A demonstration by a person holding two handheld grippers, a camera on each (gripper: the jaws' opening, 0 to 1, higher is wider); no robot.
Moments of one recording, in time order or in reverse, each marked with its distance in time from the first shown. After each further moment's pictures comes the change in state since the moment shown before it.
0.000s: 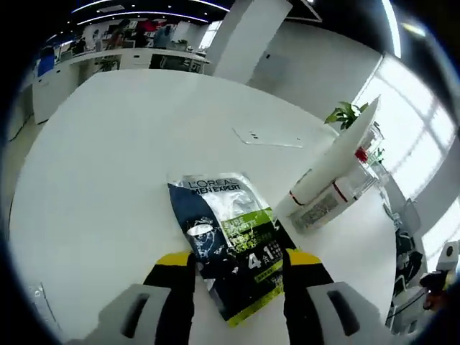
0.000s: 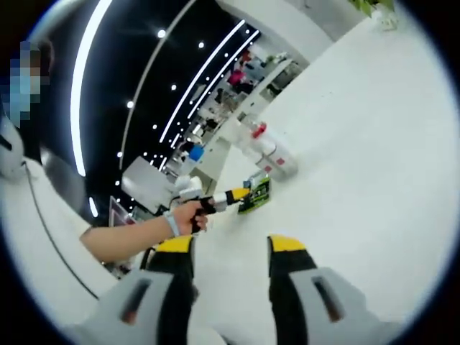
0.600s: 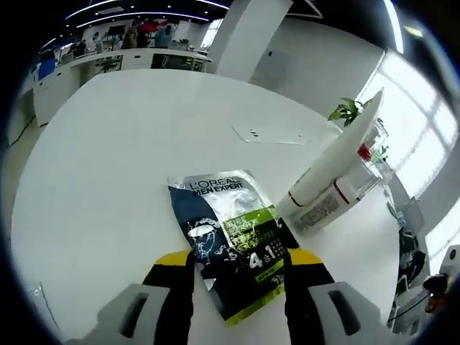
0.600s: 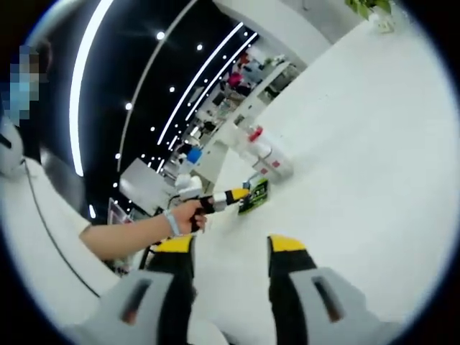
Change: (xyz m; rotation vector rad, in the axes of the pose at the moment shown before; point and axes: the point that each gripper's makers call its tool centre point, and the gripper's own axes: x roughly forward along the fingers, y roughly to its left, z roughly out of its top) left arm 0.005 -0.013 0.000 -0.005 0.016 -0.007; right arm -0.012 -0.004 0.005 0.000 -0.022 -0.018
